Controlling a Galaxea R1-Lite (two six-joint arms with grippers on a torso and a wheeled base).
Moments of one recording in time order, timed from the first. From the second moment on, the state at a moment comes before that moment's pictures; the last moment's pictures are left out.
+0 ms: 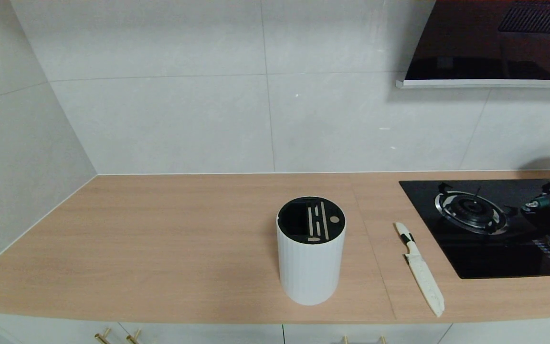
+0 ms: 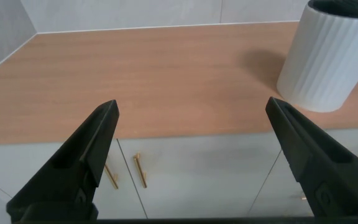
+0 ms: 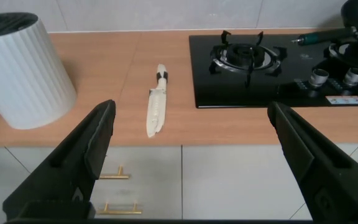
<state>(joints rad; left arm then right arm) 0.00 0.00 0.00 0.00 -0.04 0.02 0.00 0.00 0.00 0.00 -0.02 0.00</state>
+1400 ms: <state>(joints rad) 0.00 0.00 0.00 0.00 -0.04 0.01 0.02 0.62 -0.34 -0.02 0.01 -0.01</state>
